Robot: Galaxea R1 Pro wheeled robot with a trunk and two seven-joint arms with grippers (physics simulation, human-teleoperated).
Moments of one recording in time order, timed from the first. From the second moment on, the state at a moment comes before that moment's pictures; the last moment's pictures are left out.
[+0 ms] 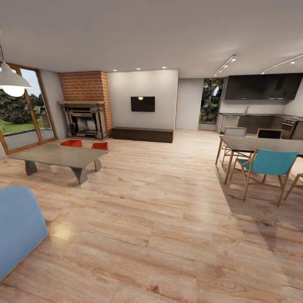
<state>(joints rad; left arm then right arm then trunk) 0.00 0.02 0.00 -0.19 0.26 0.03 0.01 -0.15 -0.03 0.02 0.02 0.03 -0.14 -0.04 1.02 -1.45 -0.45</state>
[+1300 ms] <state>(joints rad) 0.00 0.02 0.00 -0.19 0.26 0.04 0.01 -0.15 -0.03 0.02 0.02 0.03 -0.14 -0.04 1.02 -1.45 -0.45</state>
